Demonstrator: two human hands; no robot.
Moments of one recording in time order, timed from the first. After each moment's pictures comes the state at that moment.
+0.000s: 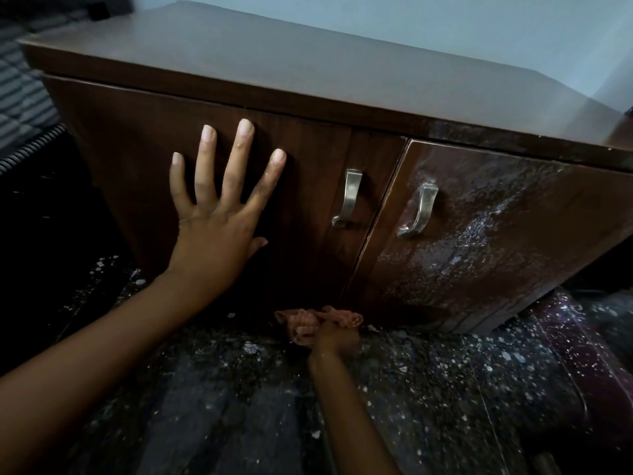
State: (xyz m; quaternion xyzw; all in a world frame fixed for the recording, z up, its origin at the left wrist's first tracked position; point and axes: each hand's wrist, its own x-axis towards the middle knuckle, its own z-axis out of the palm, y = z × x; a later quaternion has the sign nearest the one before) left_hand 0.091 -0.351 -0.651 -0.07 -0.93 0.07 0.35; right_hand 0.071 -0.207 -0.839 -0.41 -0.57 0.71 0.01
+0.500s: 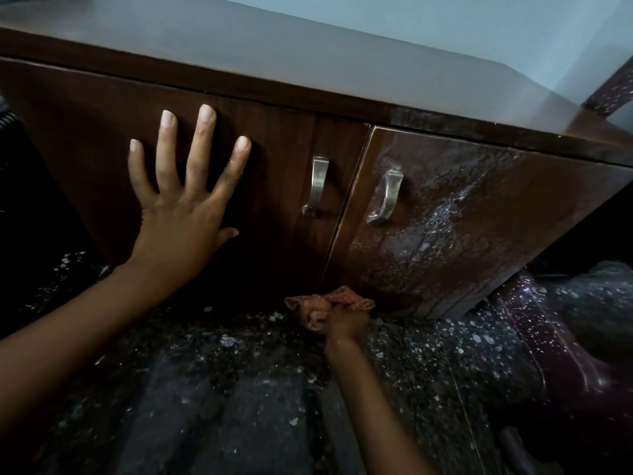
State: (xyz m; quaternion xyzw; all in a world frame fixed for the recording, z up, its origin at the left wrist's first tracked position) left_hand 0.091 -0.356 -0.651 -0.07 -0.94 0.06 0.34; right_hand 0.081 -0.157 -0.791 -0.42 -0.67 0.61 0.07
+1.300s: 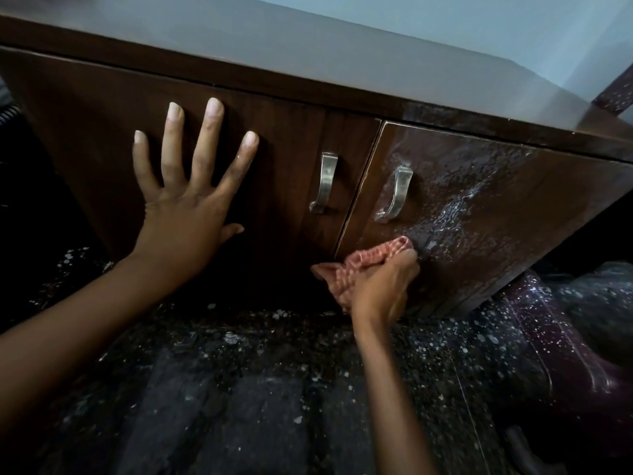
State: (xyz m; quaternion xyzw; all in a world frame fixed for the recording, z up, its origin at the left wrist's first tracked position) left_hand 0.089 -0.356 -0.651 -0.09 -0.93 0.05 0.35; right_hand 0.091 -0.140 -0.707 -0.25 -0.85 0.38 0.25
